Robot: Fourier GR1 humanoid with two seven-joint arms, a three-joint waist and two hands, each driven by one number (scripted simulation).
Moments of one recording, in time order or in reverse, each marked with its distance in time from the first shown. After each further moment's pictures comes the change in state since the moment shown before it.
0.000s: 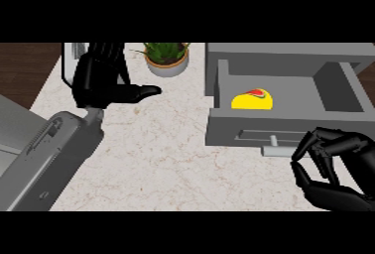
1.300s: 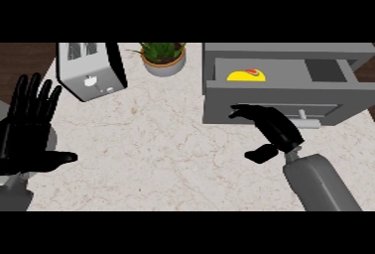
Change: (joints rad) left arm 0.542 0.162 0.242 -0.236 0.012 -0.355 -0.070; right arm -0.330 0.024 0.250 0.778 0.775 -0.235 -0.320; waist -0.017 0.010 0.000
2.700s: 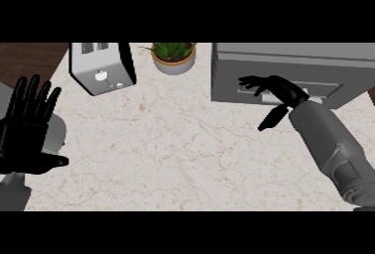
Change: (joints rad) left arm -0.005 -0.052 0.098 0.079 -0.050 -0.181 0.024; right arm -0.565 -0.050 -0.255 0.985 -0.016 -0.027 -0.473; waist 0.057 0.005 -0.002
